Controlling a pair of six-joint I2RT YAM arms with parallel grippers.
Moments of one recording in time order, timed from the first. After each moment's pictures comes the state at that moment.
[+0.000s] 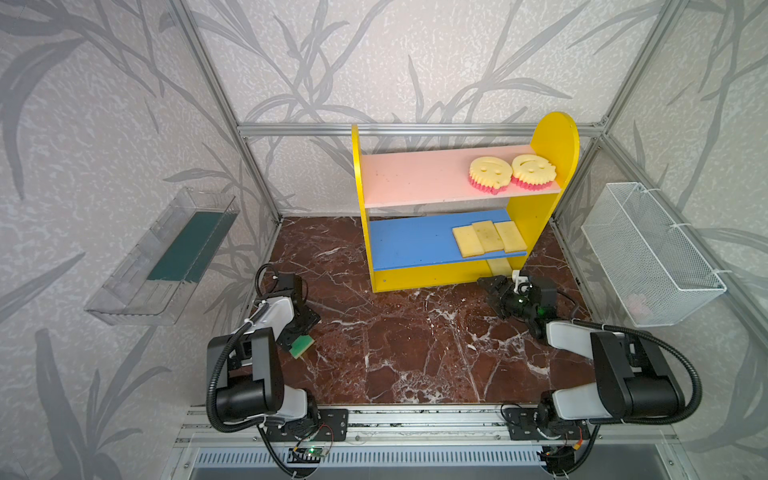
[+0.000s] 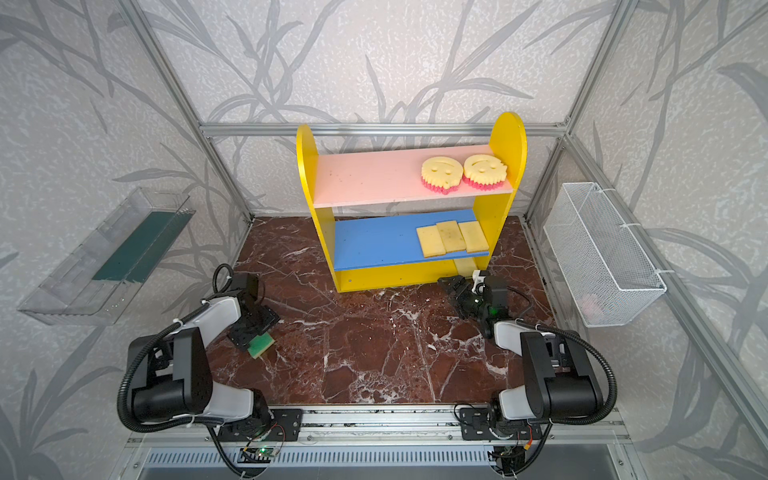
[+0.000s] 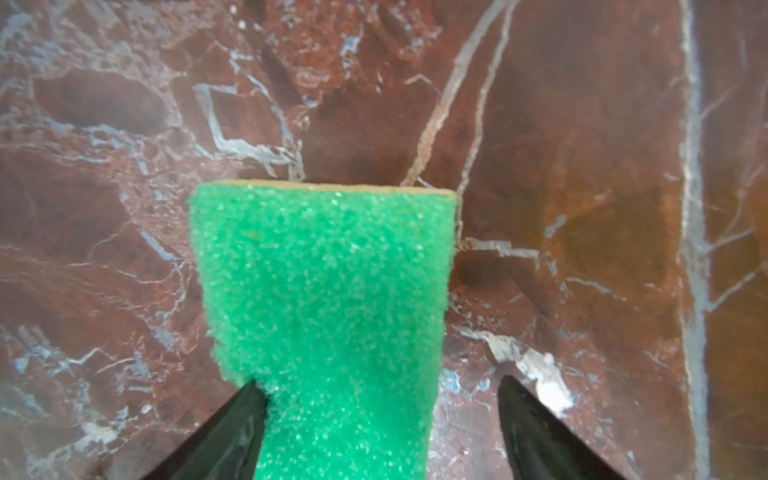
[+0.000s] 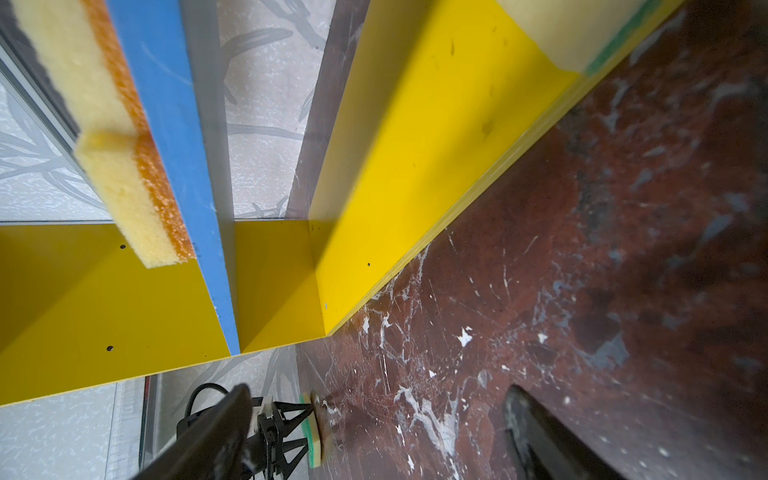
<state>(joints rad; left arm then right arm) 0.21 1.45 0.74 -0.70 -0.13 -0.71 0.04 1.44 0.42 0.51 -0.62 1.09</state>
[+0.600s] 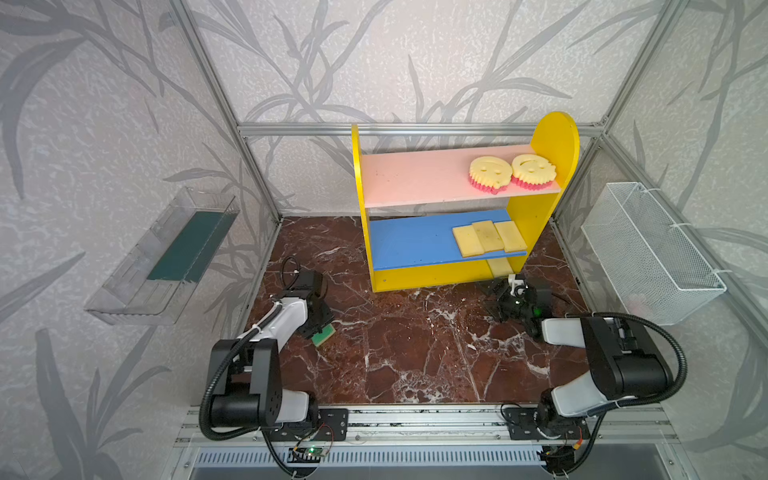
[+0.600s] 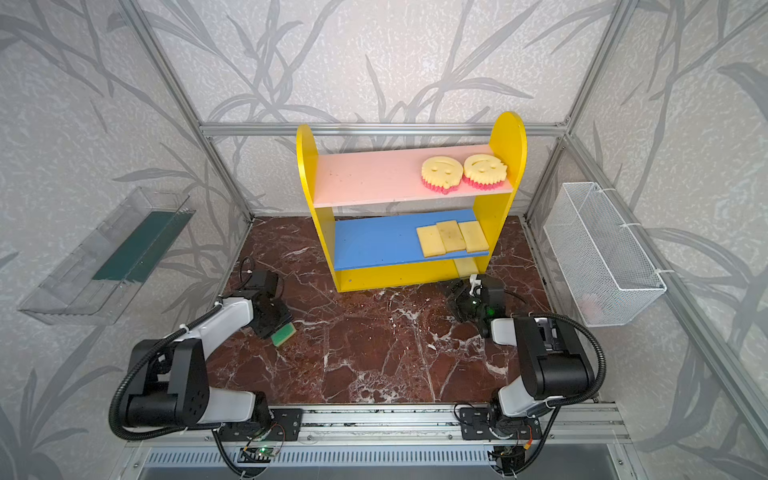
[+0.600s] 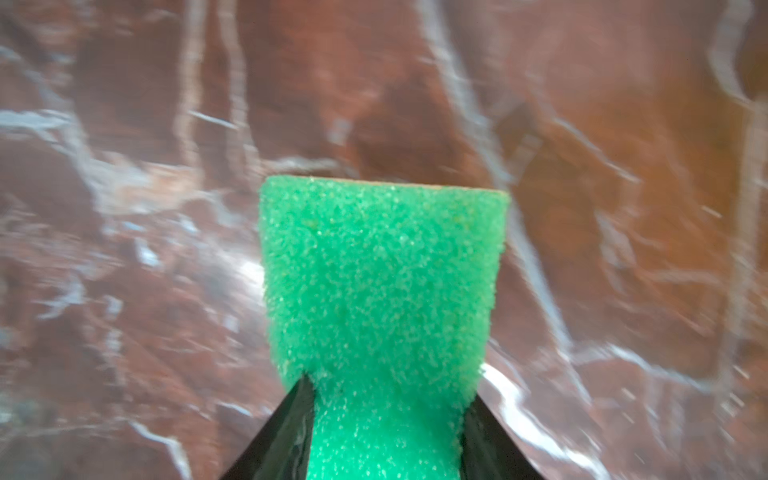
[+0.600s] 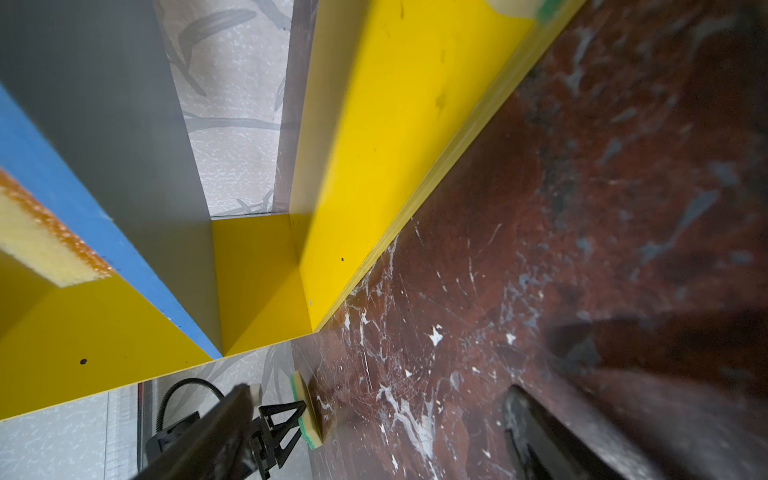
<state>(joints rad) -0.03 1.36 0.74 -0.66 -0.06 -0.73 0.05 1.55 0.43 0.56 -0.64 1.10</state>
